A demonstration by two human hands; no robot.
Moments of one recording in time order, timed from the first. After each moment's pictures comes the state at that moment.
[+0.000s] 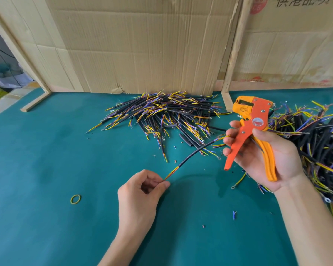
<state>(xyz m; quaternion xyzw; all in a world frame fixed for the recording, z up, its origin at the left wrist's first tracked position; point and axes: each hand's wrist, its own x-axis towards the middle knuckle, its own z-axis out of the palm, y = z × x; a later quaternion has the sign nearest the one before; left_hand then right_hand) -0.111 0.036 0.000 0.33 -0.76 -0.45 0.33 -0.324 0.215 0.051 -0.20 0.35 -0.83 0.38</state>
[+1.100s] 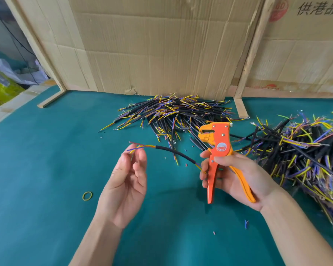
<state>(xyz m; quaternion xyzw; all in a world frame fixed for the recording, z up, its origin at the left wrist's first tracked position) -0.094 -0.009 0.039 0.08 -0.21 -0.93 0.27 -0.280 0.173 0.044 -0.20 0.45 -0.72 0.49</state>
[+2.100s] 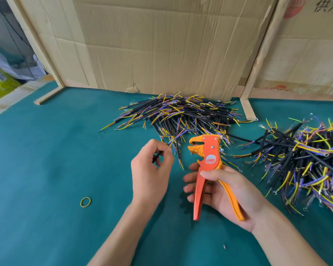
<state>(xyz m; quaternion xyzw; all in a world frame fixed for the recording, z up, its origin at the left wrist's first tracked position) -0.157 -0.011 0.016 0.24 -0.74 -0.44 0.45 -0.249 0.143 0.036 -0.14 0.44 -0.72 0.52</state>
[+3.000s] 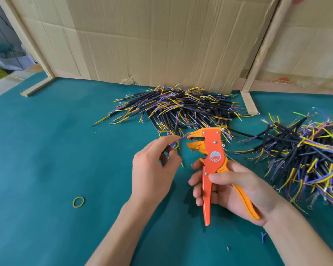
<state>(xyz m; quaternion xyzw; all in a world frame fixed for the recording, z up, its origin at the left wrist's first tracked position) -0.160 -0.011 0.022 0.20 -0.81 -0.35 0.41 -0.265 0.152 0.036 -0.21 0.44 -0.68 0.55</state>
